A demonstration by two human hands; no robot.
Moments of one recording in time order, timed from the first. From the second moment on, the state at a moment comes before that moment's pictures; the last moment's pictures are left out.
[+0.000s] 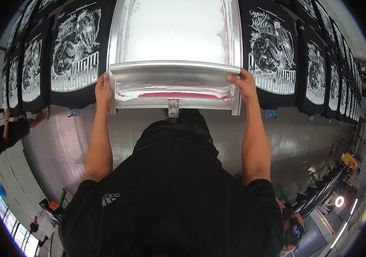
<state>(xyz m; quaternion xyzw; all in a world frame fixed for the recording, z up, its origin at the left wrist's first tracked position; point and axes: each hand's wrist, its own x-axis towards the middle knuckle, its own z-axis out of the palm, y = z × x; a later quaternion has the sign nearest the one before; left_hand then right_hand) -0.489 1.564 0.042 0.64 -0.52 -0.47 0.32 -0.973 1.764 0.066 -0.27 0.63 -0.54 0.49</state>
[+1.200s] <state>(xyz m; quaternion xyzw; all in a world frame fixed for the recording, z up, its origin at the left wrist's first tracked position) -0.696 1.252 0.098 0.38 -0.91 -0.01 0.17 -1.074 1.410 0.082 -0.72 0.69 -0.13 -0.06</state>
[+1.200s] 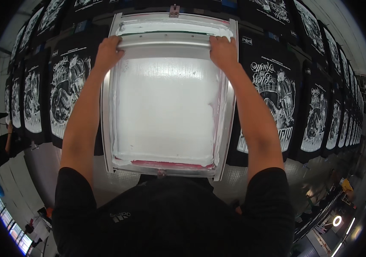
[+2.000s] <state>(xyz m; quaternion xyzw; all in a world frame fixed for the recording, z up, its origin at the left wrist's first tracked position) -0.749 1.228 0.146 0.34 -0.93 -0.03 0.11 -1.128 1.402 0.112 -0.70 0.71 -0.01 0.05</state>
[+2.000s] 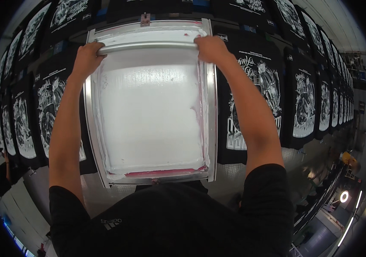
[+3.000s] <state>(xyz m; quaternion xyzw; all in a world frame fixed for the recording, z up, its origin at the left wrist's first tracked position) -0.731 1.313 0.204 0.16 -0.99 0.00 -0.05 -0.949 1.660 0.156 -0.53 0.78 -0.12 0.31</state>
